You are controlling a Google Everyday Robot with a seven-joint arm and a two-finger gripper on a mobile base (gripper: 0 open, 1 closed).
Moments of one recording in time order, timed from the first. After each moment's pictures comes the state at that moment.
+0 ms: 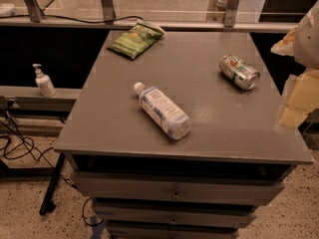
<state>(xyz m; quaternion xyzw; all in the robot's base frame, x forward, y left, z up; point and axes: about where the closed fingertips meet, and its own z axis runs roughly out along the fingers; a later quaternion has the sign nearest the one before) 0.438 -0.216 0.980 -0.60 0.78 -0.04 0.17</state>
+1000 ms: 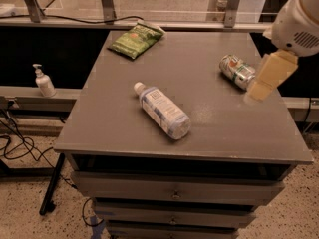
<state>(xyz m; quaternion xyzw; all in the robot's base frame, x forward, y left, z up) 0.506 -0.210 0.978 -0.53 0.82 -0.05 0.22</state>
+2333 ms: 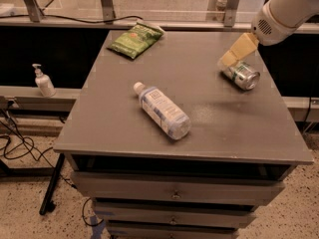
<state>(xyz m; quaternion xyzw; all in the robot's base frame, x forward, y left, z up) 0.644 -0.237 0.929 -0.30 0.92 0.02 0.25</state>
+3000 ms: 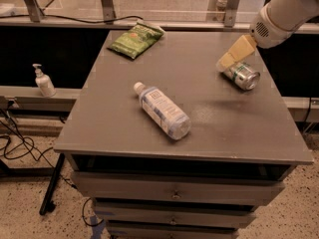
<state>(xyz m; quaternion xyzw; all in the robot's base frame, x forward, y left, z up) 0.648 -0.236 0.920 -0.28 0.93 0.02 0.25</state>
